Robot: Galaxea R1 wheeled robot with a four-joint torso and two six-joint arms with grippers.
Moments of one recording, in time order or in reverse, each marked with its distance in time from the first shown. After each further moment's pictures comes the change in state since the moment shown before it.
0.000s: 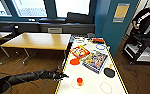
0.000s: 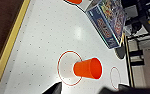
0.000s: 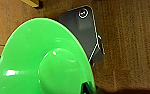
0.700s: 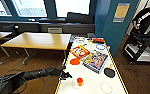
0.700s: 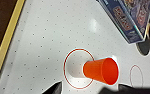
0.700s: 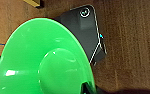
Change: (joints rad) left arm -0.020 0.190 -0.159 0.187 0.204 -0.175; right arm 0.000 0.000 0.010 -0.001 -0.003 0.000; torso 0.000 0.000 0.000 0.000
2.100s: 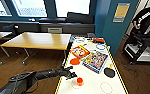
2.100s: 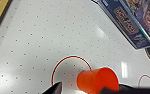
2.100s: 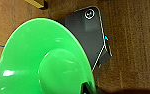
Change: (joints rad) left arm 0.011 0.170 -0.098 0.244 0.044 -0.212; right arm 0.023 0.000 0.024 0.000 -0.019 0.000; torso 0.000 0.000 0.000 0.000
